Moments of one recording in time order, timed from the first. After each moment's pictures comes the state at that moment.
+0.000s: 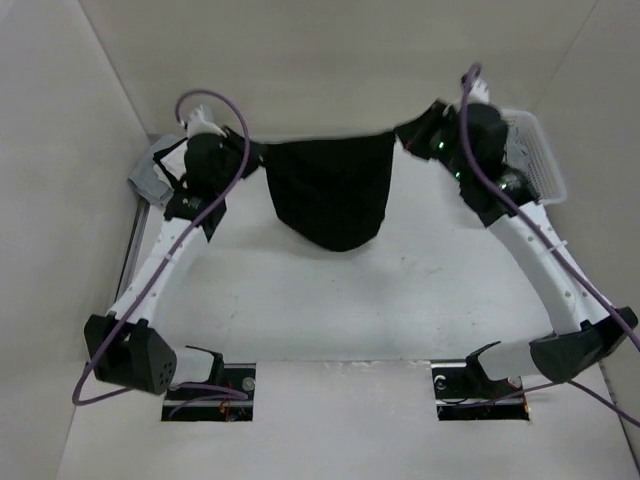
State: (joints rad) left arm -0.28 1.25 1.12 -0.11 -0.03 -0.82; right arm 0.48 1.31 1.44 -0.37 0.08 0.66
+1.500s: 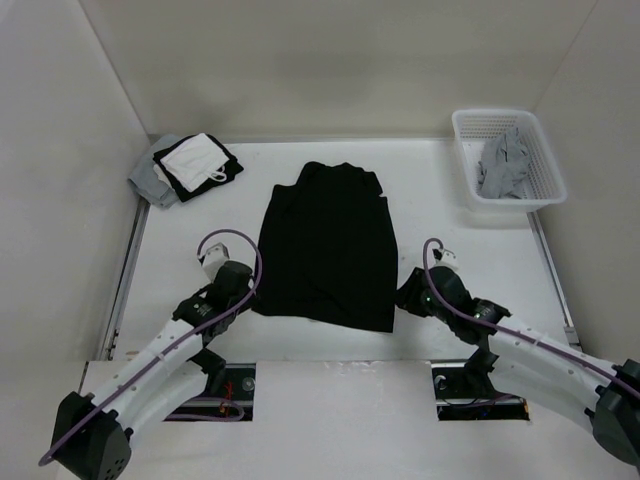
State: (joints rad) left arm -0.50 0.76 0.38 -0.48 -0.36 -0.90; right arm 0.73 0.81 0.34 -0.22 0.19 0.94
